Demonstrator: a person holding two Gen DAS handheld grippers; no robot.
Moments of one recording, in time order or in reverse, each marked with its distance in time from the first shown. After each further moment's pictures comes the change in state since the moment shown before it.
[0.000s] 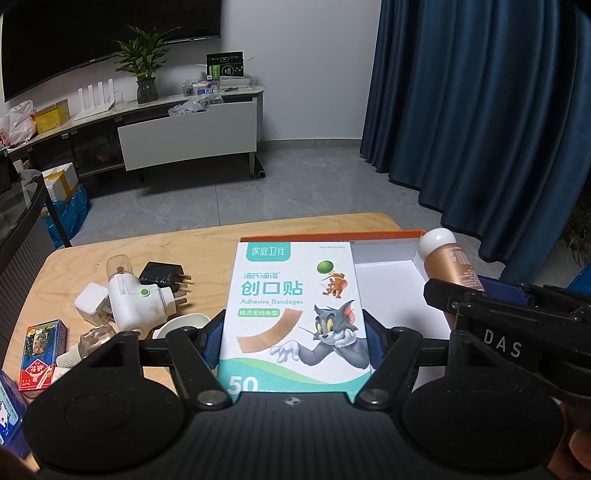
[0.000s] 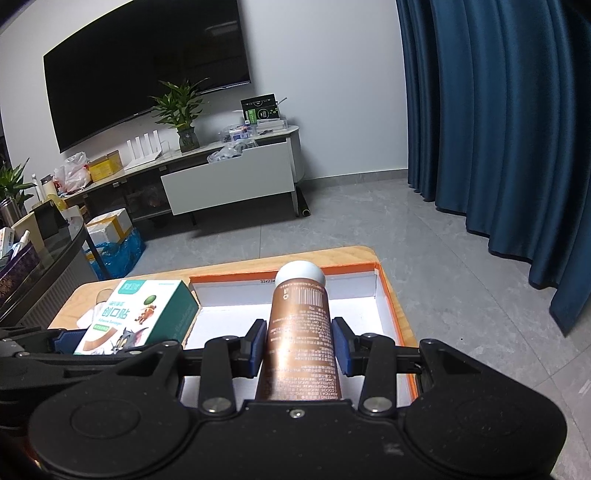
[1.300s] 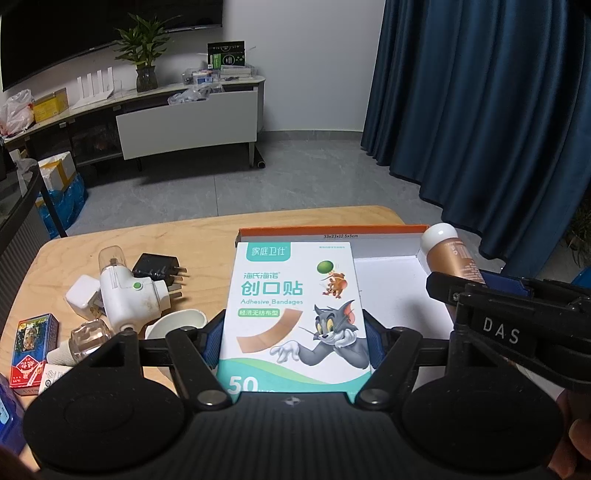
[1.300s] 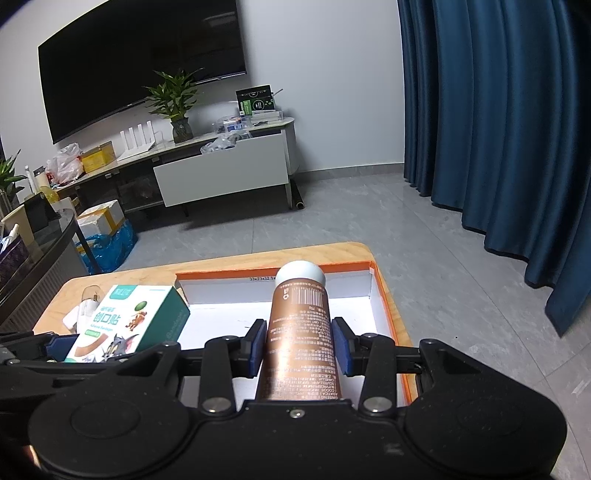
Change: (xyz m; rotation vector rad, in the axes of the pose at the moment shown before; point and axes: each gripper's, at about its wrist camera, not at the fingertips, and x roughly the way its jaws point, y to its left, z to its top) left arm 0.010 0.004 0.004 -0.024 0.040 -0.013; right arm 0.017 0.002 -0.002 -0.013 0.026 -0.028
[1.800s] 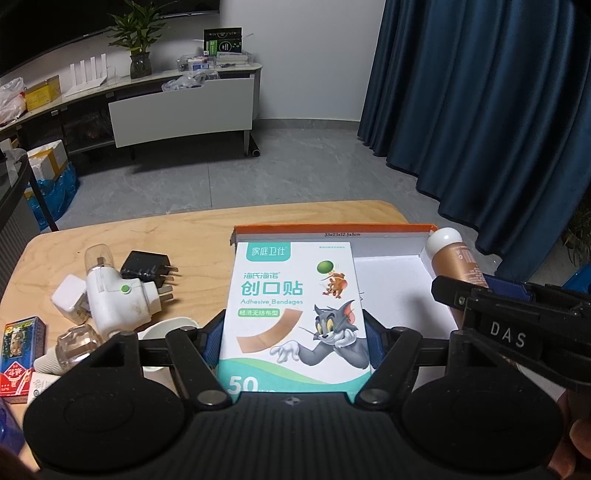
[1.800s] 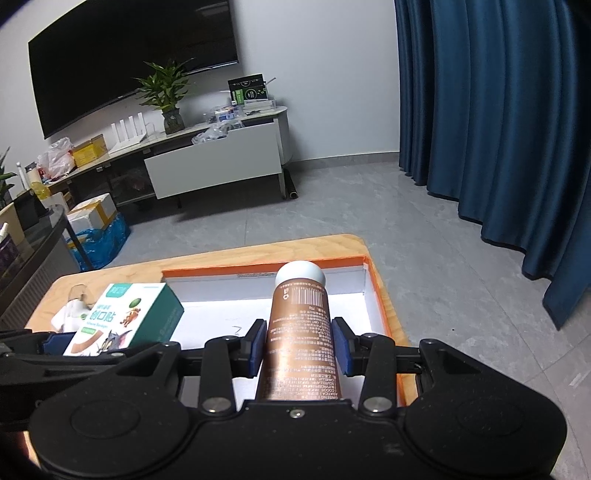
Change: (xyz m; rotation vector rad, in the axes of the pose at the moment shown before) left arm 0.022 0.005 0.011 -0.010 0.041 -0.026; right arm 0.016 -0.002 0.011 0.008 0.041 -0.025
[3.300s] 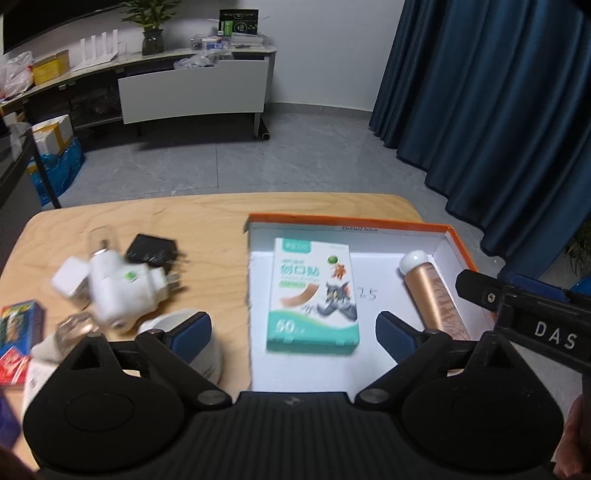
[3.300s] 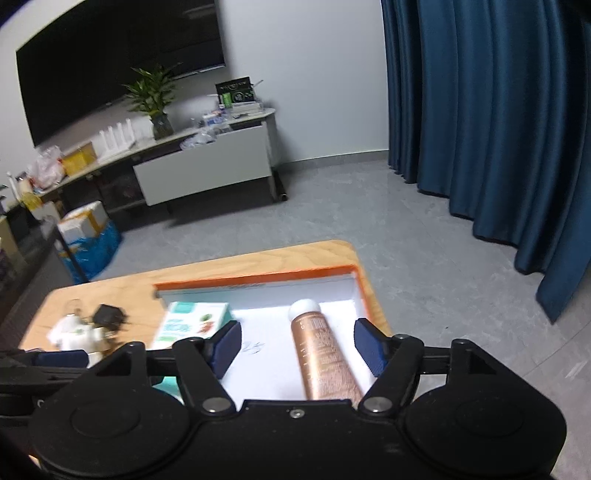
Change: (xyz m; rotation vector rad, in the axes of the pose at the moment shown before) left arm -0.009 0.014 -0.002 -0.072 0.049 0.004; right arm -0.010 -0.006 0.012 0.037 0.002 -0.009
